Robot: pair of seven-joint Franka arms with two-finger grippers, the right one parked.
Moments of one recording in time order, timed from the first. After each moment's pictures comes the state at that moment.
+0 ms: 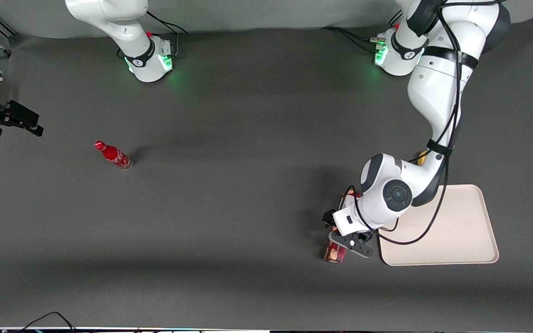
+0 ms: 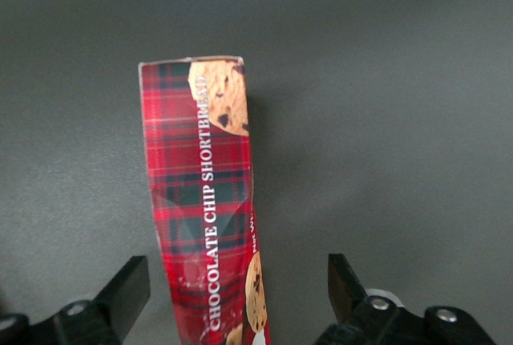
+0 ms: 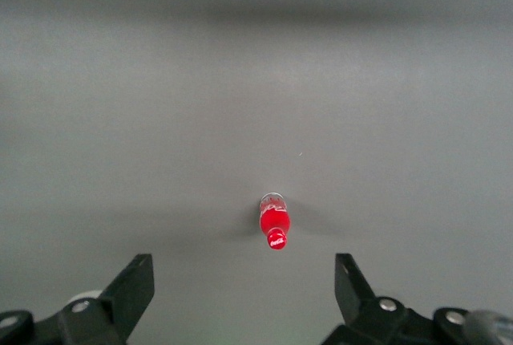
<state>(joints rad) -0.21 0.83 -0.21 -1.44 -0.02 2.43 0.11</state>
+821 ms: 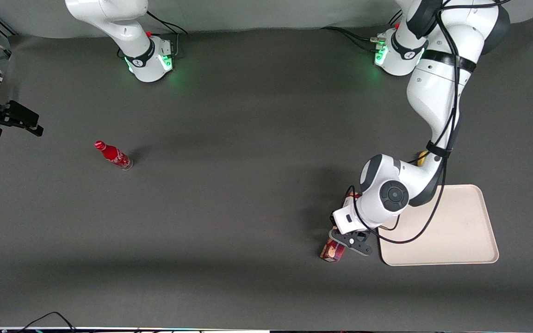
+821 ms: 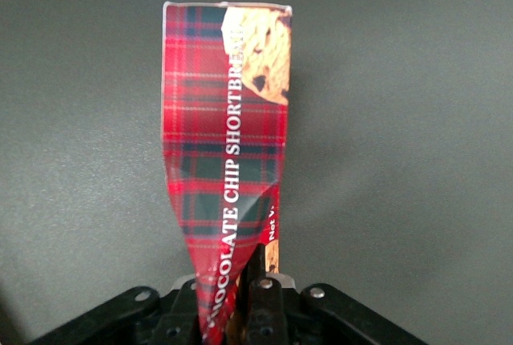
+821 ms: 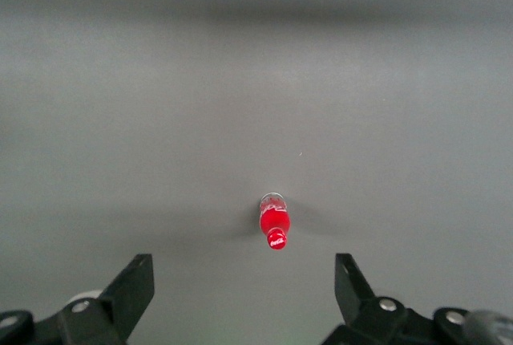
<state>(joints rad) -0.21 0.84 -0.20 -1.46 0.01 2.43 0.11</state>
